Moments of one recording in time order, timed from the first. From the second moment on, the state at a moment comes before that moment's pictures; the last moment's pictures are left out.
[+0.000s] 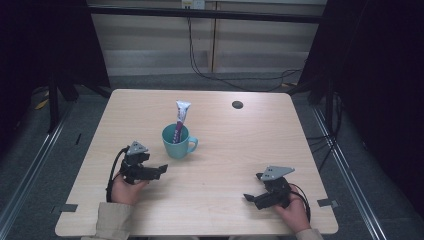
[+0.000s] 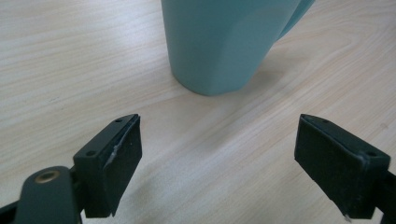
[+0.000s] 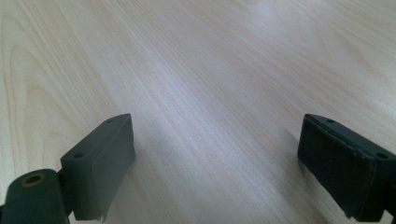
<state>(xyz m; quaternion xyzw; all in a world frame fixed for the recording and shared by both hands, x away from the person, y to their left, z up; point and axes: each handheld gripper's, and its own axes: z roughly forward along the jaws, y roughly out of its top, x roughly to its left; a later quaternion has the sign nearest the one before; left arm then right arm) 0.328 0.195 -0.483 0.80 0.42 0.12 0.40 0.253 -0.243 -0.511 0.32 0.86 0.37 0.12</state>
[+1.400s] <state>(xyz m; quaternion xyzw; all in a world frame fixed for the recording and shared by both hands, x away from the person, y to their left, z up) 0.316 0.203 -0.507 0.82 0.41 0.14 0.37 0.253 -0.243 -0.511 0.32 0.86 0.37 0.12</state>
